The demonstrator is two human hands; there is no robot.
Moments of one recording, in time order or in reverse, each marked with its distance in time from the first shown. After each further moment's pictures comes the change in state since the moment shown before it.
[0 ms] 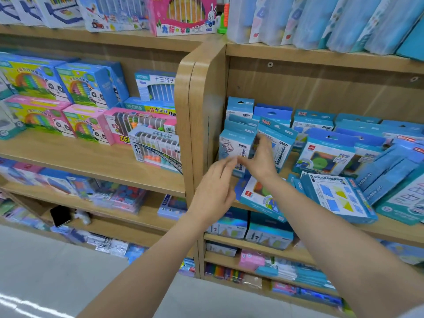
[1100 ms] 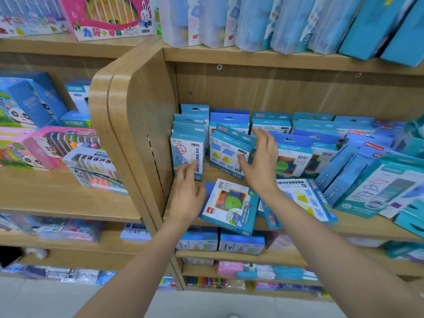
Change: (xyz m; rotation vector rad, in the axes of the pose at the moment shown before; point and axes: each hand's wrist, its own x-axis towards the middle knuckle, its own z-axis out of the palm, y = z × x) left_hand 0.059 -0.006 0.060 -0.246 -0.002 -0.367; right_hand 0.008 0.043 -0.078 -0.209 0.259 -0.140
